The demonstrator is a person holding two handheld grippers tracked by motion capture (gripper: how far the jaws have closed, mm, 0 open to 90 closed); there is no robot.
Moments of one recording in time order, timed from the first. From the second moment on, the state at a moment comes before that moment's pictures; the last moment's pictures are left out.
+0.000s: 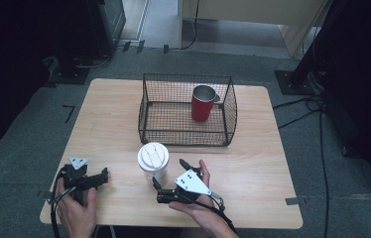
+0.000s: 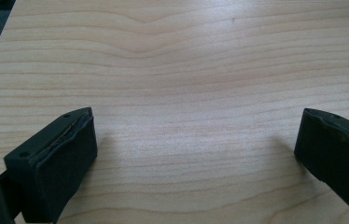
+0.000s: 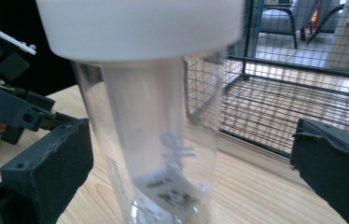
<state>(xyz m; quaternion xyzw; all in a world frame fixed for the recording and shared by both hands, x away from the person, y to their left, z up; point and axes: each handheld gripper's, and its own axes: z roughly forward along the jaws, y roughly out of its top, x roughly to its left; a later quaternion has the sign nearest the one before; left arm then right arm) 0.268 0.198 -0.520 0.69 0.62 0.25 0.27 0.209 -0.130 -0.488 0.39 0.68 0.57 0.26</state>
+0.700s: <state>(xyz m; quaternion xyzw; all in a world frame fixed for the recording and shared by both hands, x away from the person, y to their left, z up) 0.268 0.198 -0.520 0.69 0.62 0.25 0.27 0.228 -0.099 -0.483 0.38 0.66 0.58 0.28</state>
